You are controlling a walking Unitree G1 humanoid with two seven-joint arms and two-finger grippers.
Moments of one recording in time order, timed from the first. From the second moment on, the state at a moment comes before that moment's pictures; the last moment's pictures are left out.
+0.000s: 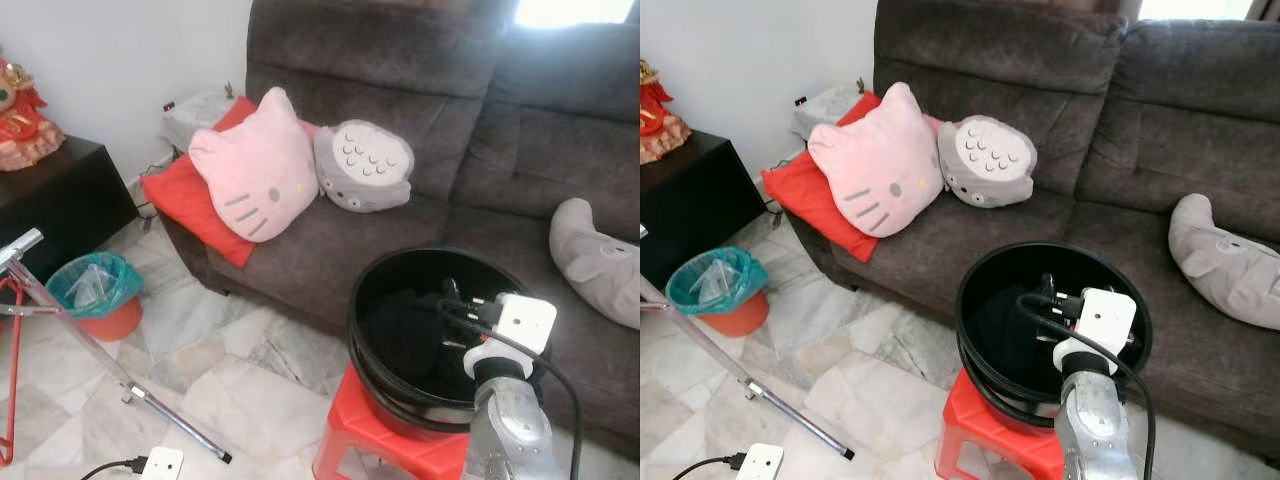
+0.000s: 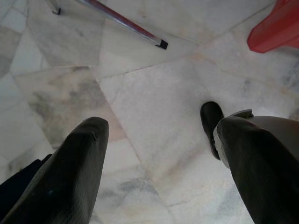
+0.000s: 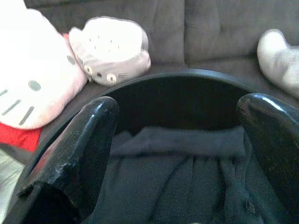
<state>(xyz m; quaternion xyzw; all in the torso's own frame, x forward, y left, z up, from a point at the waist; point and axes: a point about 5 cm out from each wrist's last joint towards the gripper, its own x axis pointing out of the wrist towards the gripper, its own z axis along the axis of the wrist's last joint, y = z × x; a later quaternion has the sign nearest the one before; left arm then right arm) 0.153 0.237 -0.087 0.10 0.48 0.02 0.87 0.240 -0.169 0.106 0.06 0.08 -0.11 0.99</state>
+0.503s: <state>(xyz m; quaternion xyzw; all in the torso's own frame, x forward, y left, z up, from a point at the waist) 0.156 0.239 -0.086 0.10 0.48 0.02 0.87 0.251 -0.181 0.100 0.14 0.19 -0.14 0.96</state>
